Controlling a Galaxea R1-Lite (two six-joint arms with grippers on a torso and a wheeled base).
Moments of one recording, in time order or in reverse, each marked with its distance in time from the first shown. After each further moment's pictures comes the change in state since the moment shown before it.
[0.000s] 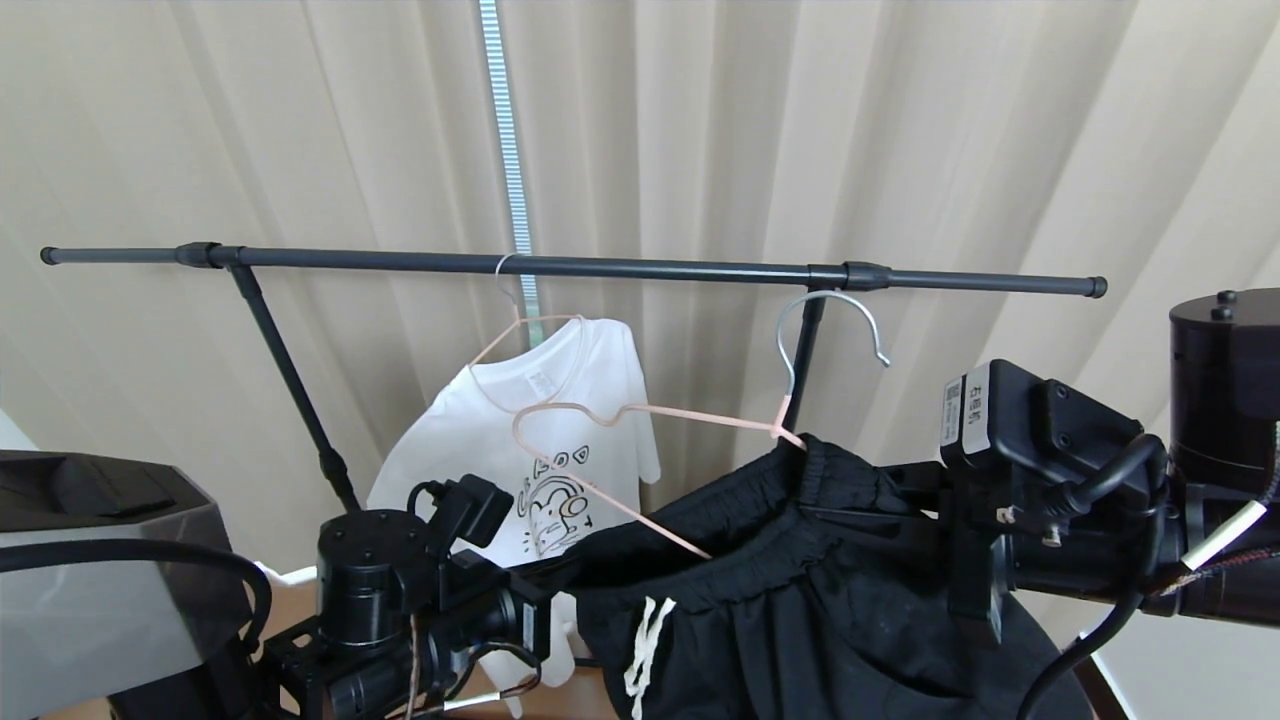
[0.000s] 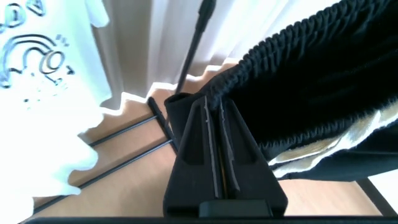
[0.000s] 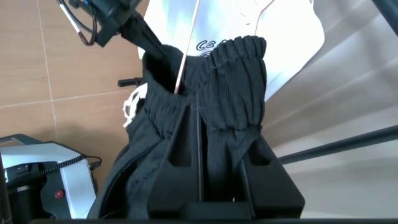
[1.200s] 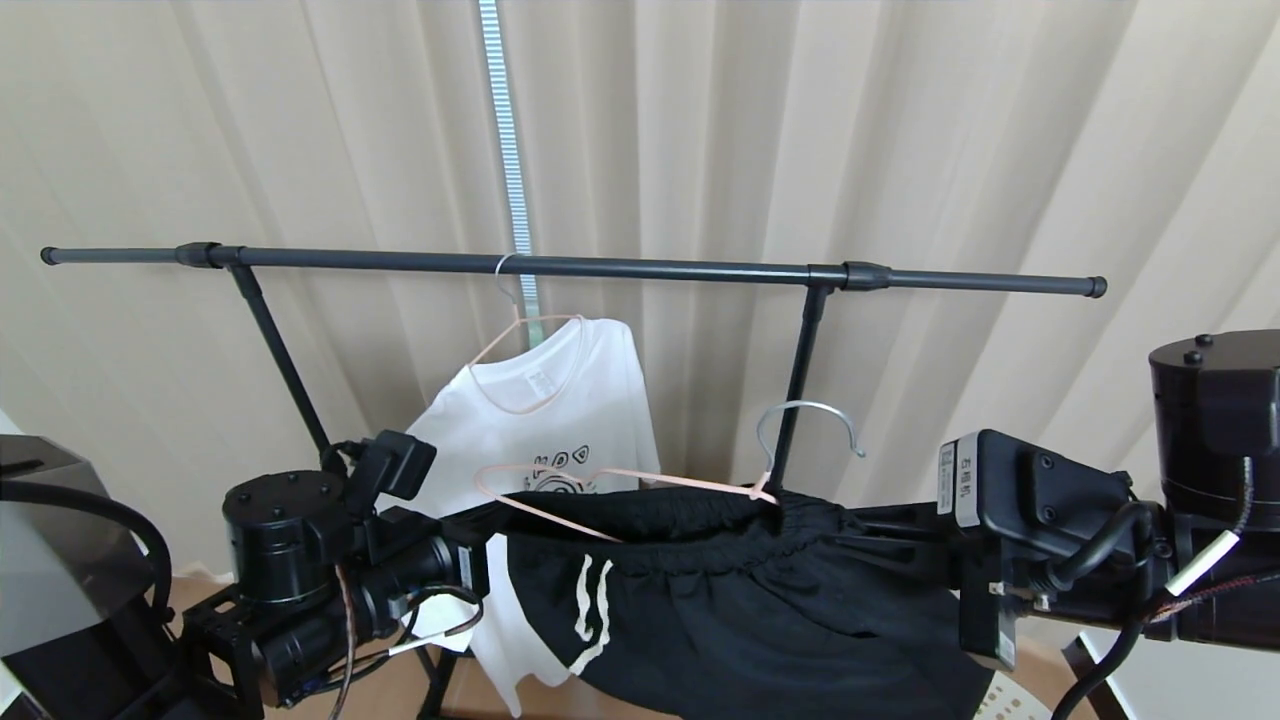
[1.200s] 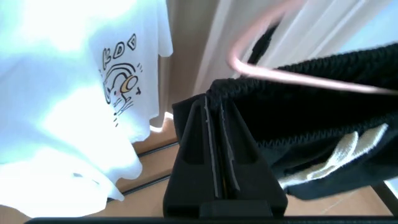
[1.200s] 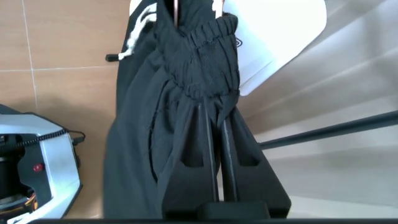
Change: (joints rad) left arm 0.164 -0.087 0.001 0.004 0.024 0.049; right arm -0.051 0.001 0.068 0.004 0.003 -0.152
